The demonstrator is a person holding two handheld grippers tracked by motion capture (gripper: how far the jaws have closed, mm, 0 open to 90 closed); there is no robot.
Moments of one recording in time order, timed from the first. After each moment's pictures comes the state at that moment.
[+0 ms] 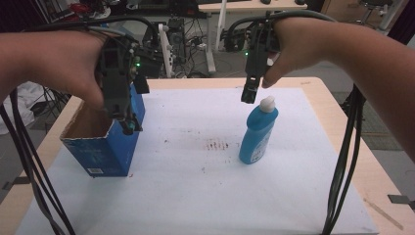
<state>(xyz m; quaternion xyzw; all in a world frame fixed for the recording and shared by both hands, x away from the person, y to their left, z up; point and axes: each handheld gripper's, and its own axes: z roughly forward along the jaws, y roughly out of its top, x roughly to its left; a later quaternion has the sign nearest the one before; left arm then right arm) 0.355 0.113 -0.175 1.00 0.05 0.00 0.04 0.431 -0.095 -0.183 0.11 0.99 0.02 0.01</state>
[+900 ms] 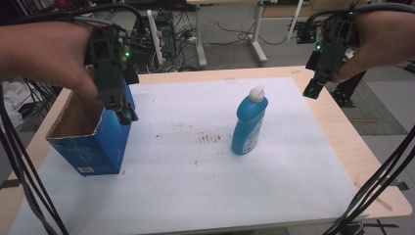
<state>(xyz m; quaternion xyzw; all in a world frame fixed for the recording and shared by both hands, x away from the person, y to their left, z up) 0.364 0.105 -0.176 0.99 0.10 0.01 0.04 0.416 -0.234 -0.188 0.20 0.98 0.03 0.01</state>
